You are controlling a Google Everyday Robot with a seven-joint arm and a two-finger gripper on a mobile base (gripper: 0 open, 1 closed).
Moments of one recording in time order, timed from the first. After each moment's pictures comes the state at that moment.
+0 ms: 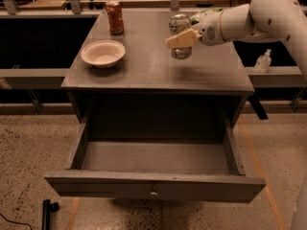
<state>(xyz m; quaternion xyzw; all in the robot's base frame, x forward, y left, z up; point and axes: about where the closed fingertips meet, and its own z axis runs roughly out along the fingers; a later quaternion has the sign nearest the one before) 0.738 -0.089 0.929 -0.37 0.76 0.26 0.46</state>
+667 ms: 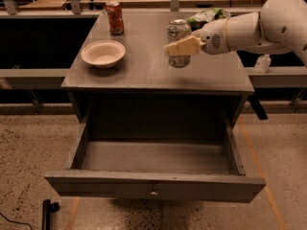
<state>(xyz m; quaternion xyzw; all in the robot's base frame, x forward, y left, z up) 0.681 -0.074 0.936 -0.38 0.73 0.32 0.46</state>
